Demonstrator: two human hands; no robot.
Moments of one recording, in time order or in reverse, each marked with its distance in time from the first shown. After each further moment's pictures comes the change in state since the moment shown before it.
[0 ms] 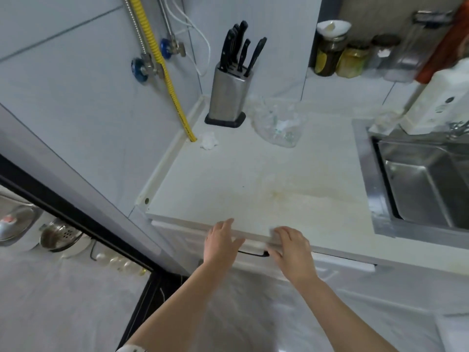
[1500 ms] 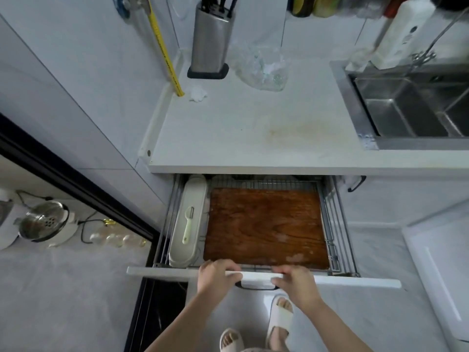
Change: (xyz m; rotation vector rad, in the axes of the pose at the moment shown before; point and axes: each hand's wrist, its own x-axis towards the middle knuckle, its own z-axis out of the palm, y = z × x) left_hand -0.153 -0.171 0.059 0.007 -0.290 0.048; right_hand -0.219 -0.073 0.081 0.275 -0.390 0.544
